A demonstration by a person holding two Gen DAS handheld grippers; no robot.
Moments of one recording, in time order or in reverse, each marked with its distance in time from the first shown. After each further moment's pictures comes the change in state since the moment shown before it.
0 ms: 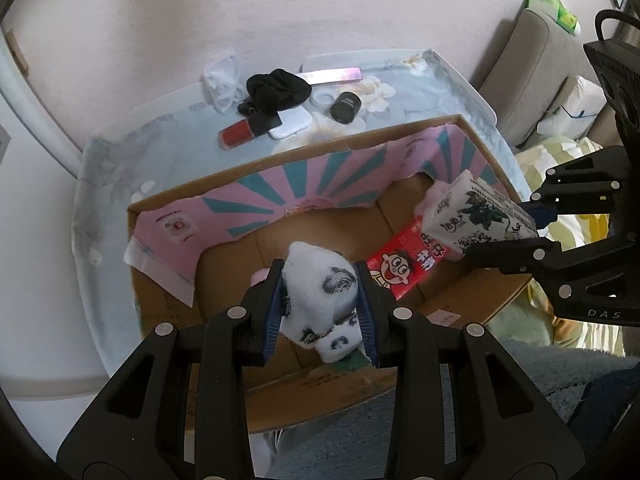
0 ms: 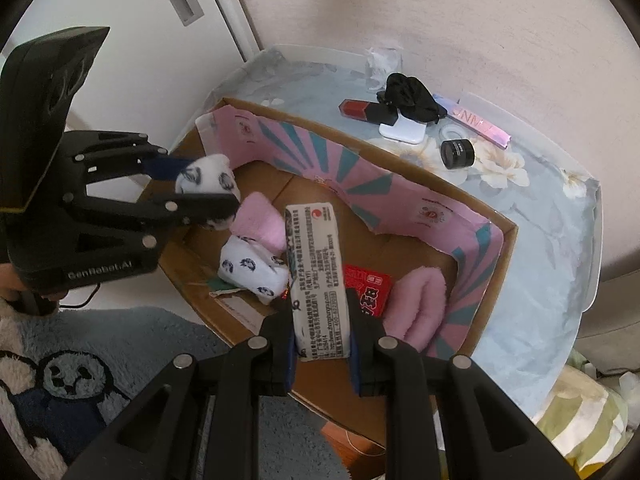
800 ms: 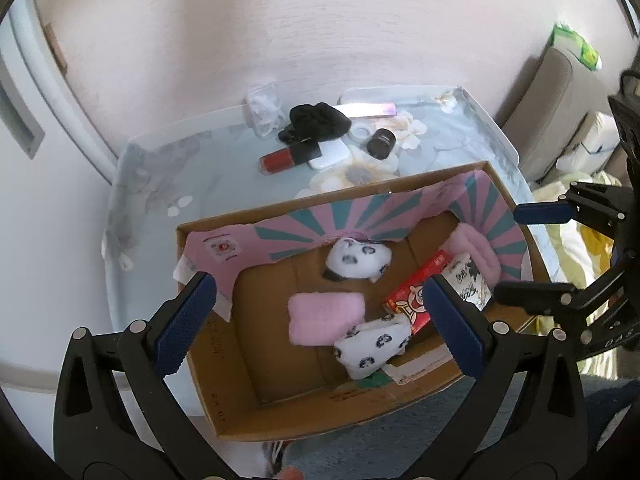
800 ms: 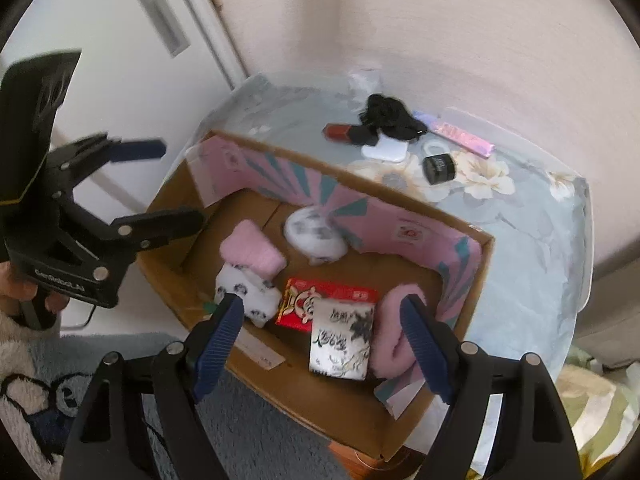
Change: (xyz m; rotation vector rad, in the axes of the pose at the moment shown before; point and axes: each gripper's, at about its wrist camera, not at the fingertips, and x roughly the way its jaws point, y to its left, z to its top) left arm -0.014 0.025 0.014 -0.087 -0.086 0.064; right arm -0.017 -0.015 0.002 0.043 -0.109 0.002
